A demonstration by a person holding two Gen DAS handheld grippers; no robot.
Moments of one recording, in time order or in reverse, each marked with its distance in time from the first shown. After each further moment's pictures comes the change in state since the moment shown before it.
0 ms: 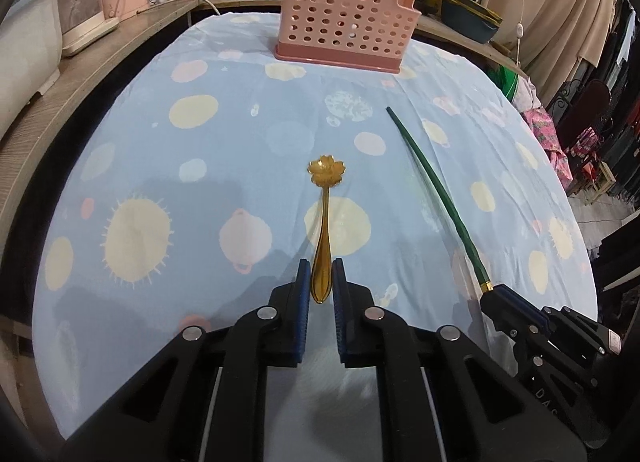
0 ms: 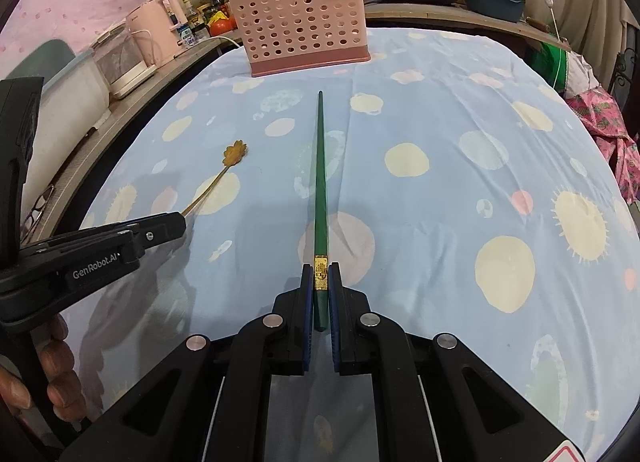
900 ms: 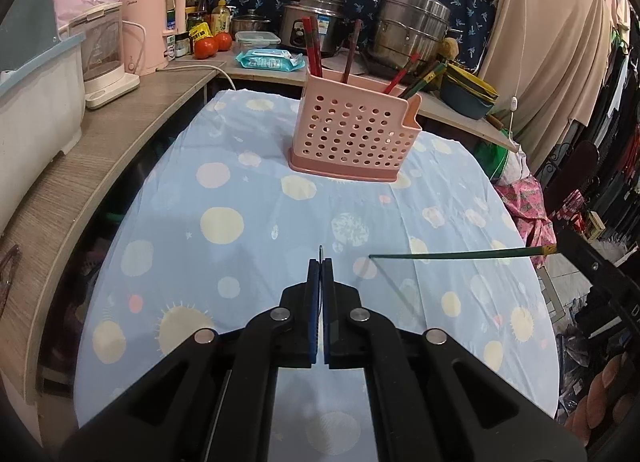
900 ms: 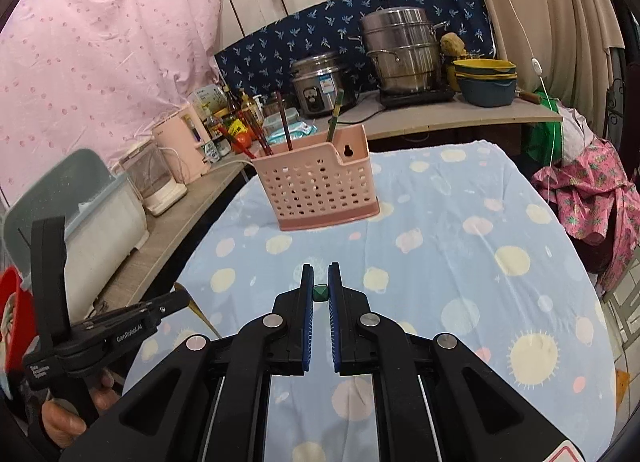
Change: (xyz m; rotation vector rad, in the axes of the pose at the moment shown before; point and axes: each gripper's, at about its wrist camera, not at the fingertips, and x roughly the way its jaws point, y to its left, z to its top) left arm -0.063 0.020 0.071 -0.065 -0.189 -0.038; right arm -0.097 -0.008 0.105 0.066 -0.337 0.098
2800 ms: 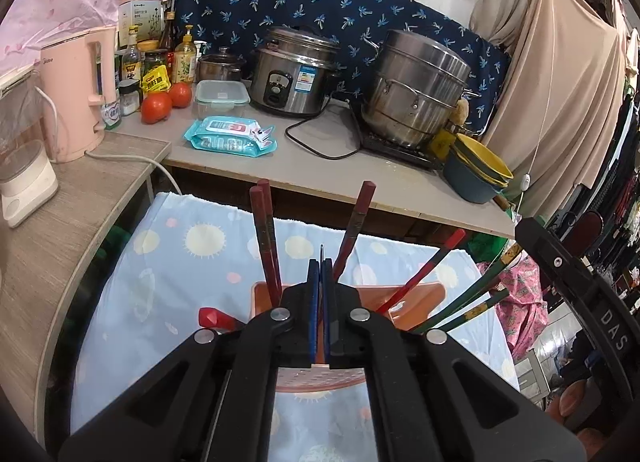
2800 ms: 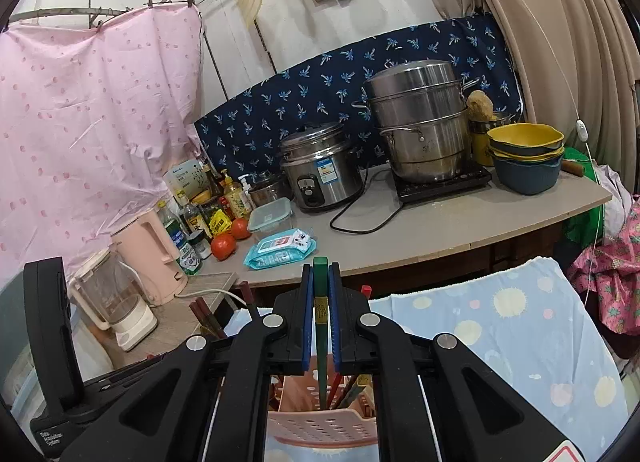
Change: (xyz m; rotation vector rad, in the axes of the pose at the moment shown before) left arm 0.134 -0.014 0.225 -0.041 -0.102 -0.078; right arm 0.184 0.011 0.200 0.031 -0.179 -0.014
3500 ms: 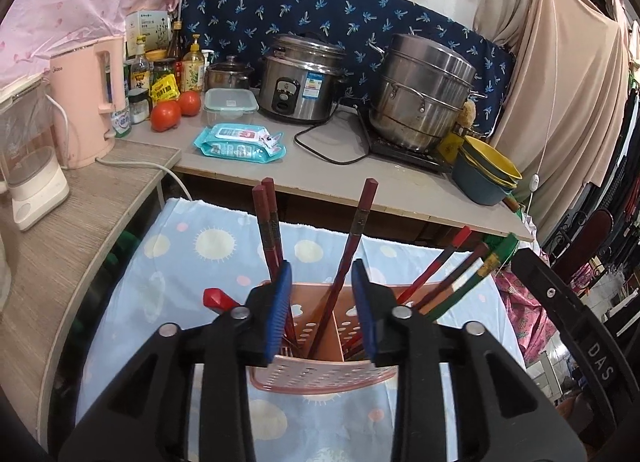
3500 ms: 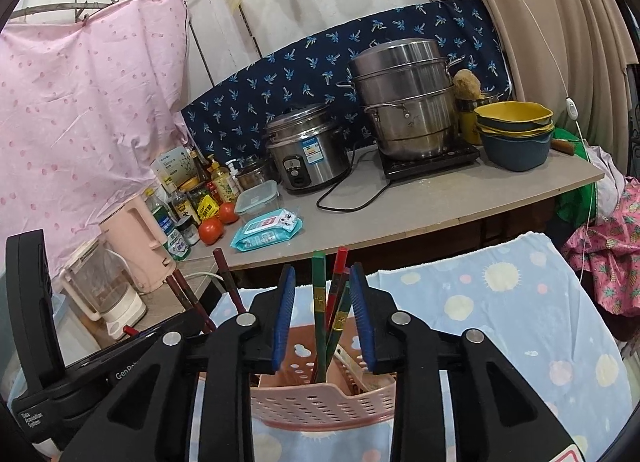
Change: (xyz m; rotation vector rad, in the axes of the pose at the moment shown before) left arm -0.005 -0.006 -0.006 0.020 -0.036 0.051; right arm -0.002 -0.015 -0.019 0.025 0.034 -0.037
